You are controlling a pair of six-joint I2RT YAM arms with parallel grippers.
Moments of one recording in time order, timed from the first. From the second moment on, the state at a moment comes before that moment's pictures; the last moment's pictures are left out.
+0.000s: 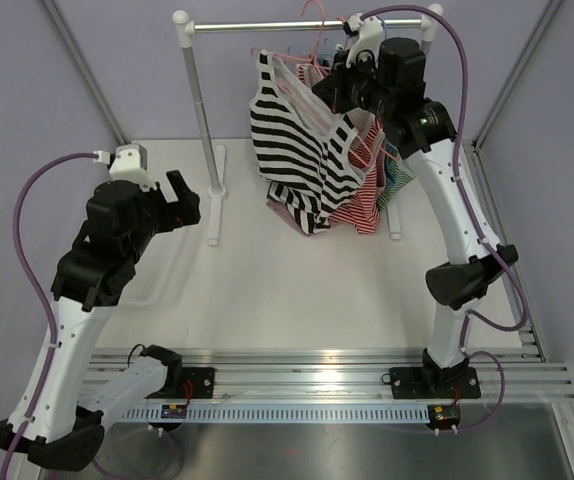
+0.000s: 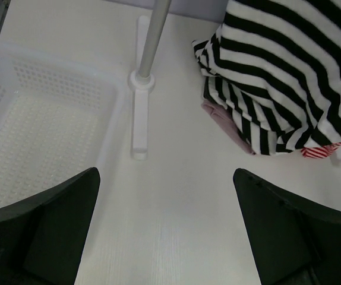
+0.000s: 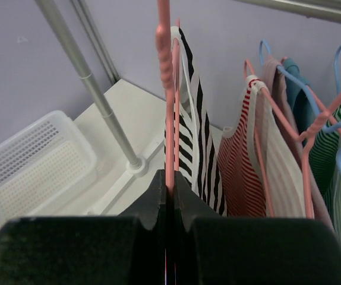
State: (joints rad) left arm -0.32 0.87 1.26 -0.78 -0.22 -0.34; right arm 0.44 1.97 2.46 -0.60 -0.25 0.09
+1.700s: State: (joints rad) left arm -0.63 1.38 1.73 -0.68 -0.52 -0.23; right arm 0.46 1.14 1.46 -0.58 -0.53 0.23
